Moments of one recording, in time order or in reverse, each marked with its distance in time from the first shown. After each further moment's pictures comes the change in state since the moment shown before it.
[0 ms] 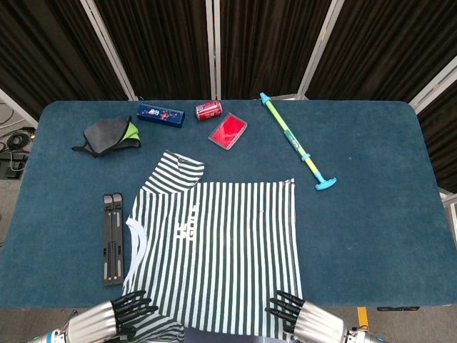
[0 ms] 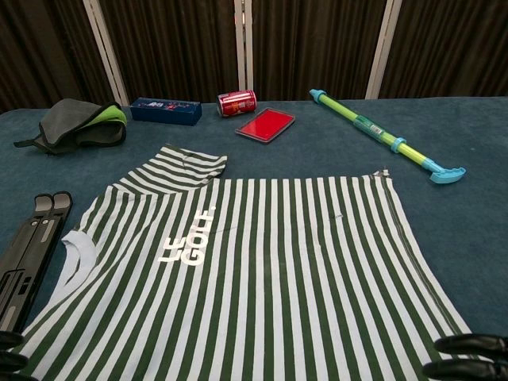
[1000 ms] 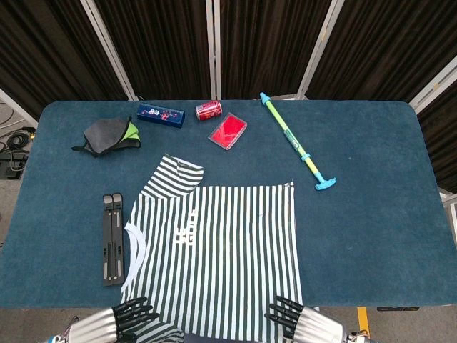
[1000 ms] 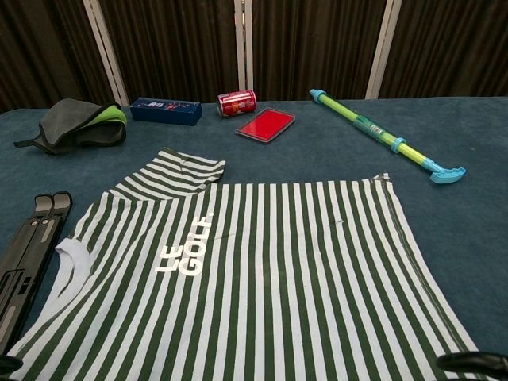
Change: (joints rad) left arm 0.020 -0.013 0.005 0.006 0.027 -0.004 -0.012; right arm -0.019 -0.016 -0.002 0.021 -0.021 0.001 -0.008
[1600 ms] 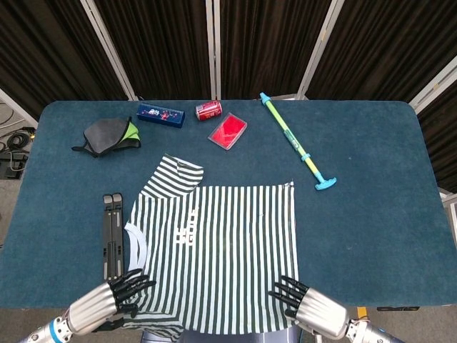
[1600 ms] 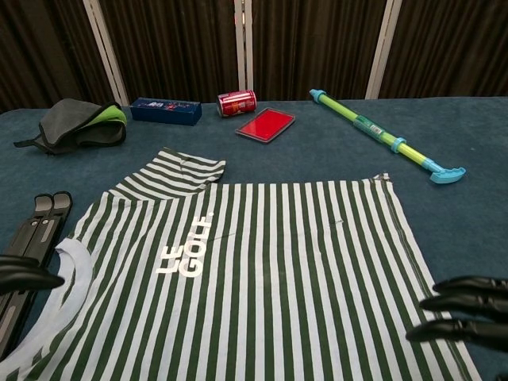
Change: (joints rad) left arm -0.009 0.013 -0.110 -0.081 -0.151 -0.039 -0.020; right arm 0.005 0.011 0.072 0.010 0.100 0.027 0.074
